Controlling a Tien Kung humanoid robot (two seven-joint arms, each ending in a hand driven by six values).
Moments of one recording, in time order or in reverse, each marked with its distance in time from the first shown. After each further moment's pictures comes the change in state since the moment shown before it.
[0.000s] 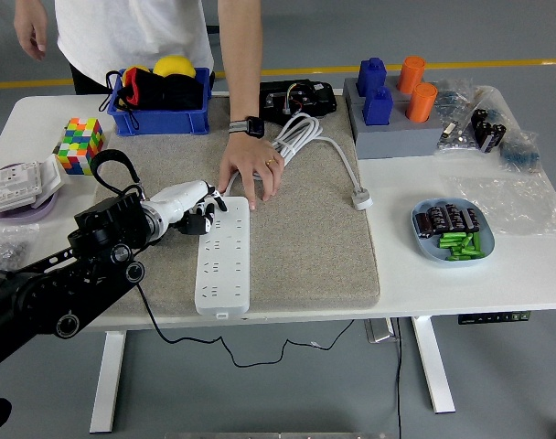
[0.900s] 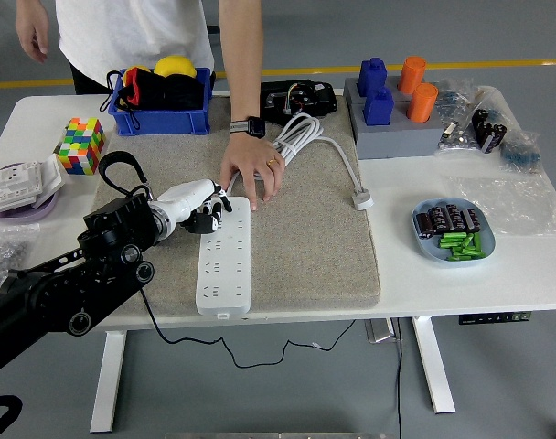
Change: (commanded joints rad) left arm -0.018 -0.038 0.012 0.045 0.007 0.035 -0.030; right arm 0.005 0.003 0.008 0.000 -0.002 0.000 0.000
